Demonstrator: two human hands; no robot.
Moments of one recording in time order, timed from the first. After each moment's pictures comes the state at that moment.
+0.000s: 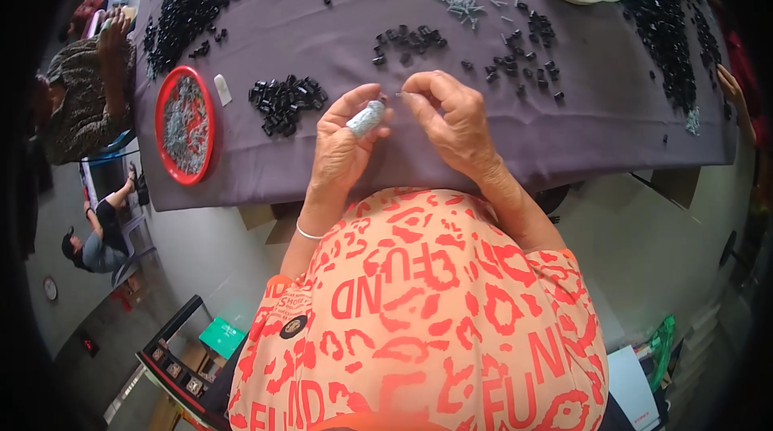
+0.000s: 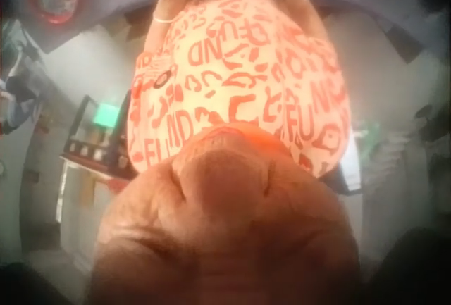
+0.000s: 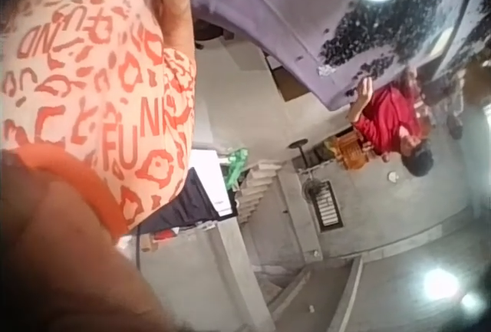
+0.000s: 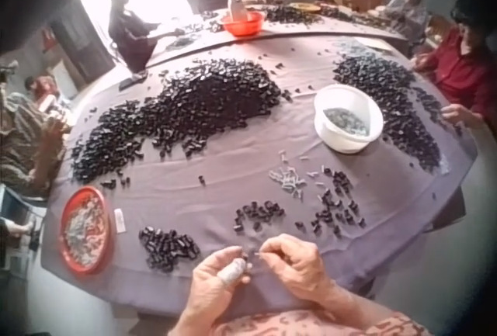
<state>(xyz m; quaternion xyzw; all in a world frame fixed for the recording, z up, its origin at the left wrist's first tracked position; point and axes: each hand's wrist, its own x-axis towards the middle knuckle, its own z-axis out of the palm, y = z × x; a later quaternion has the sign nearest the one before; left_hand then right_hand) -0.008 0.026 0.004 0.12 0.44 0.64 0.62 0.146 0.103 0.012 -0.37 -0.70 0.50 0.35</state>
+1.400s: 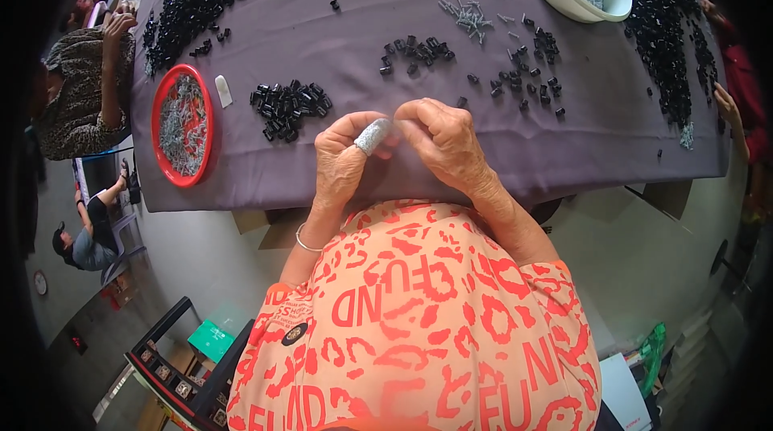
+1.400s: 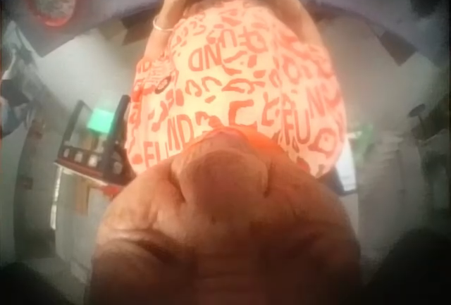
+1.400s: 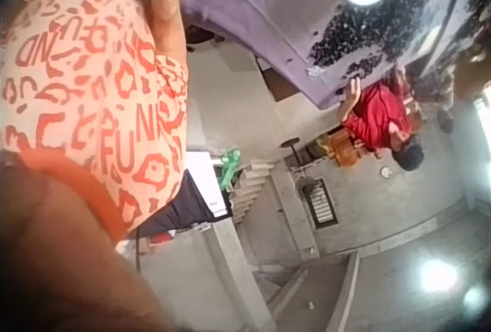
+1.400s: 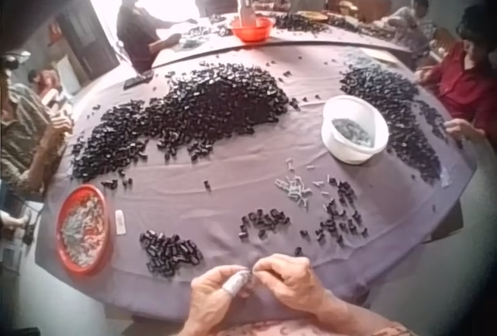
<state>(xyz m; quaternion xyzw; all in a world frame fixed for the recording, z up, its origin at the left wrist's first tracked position) -0.013 0.013 0.002 0.26 0.55 0.57 0.55 0.135 0.097 0.009 -0.33 -0.77 0.45 0.31</state>
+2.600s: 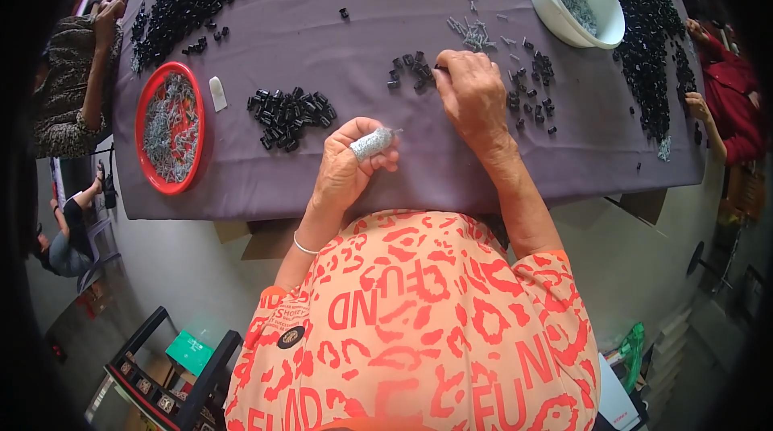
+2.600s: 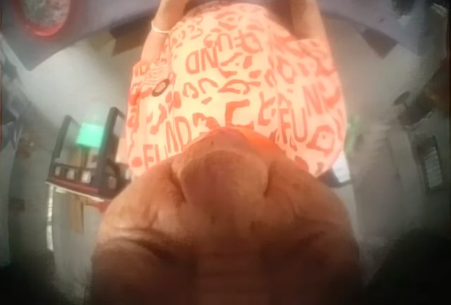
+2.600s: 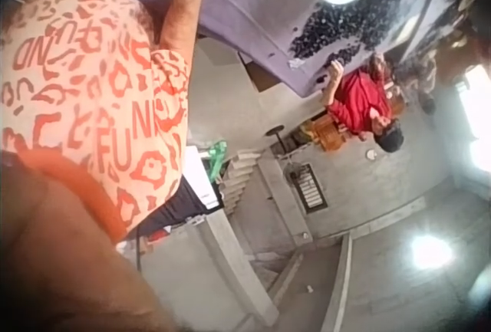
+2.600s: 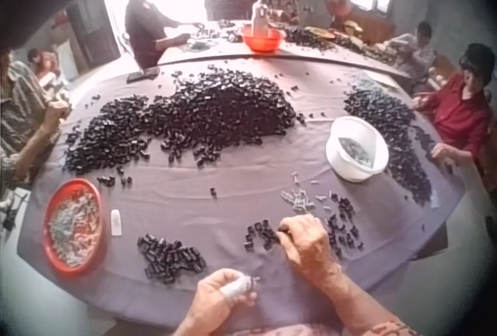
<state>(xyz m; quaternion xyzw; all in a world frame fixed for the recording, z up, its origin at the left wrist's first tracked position) -0.025 0.021 -0.007 0.11 0.36 0.63 0.68 0.130 0.164 0.004 -0.36 -0.88 0.10 0.29</state>
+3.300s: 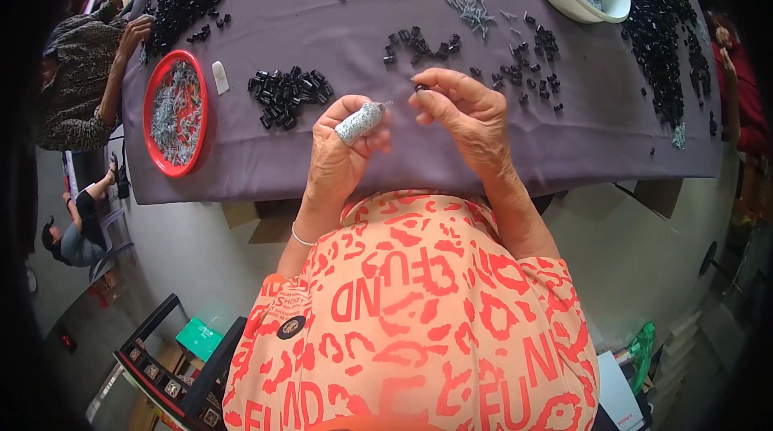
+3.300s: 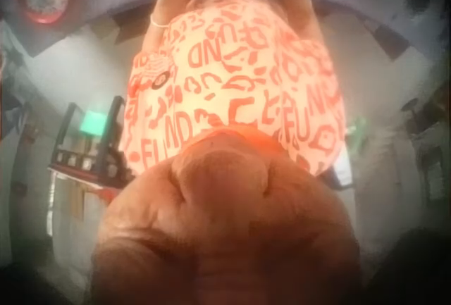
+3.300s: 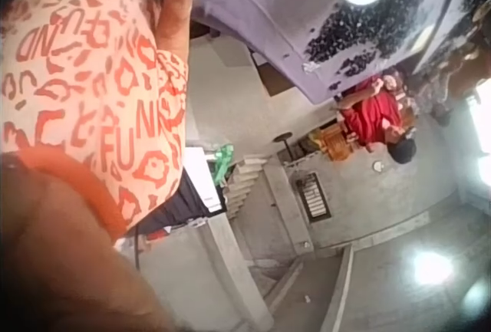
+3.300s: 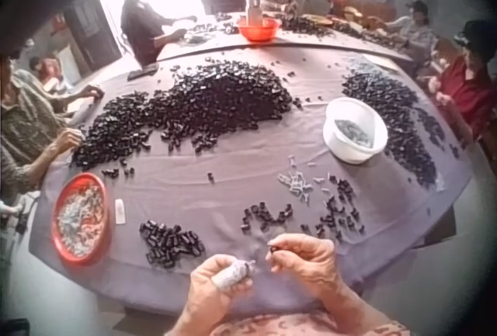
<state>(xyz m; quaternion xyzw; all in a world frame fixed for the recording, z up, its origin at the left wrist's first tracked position) -0.014 0.013 0.017 0.12 0.35 0.67 0.64 0.147 0.103 0.019 -0.31 -0.51 0.71 0.37</state>
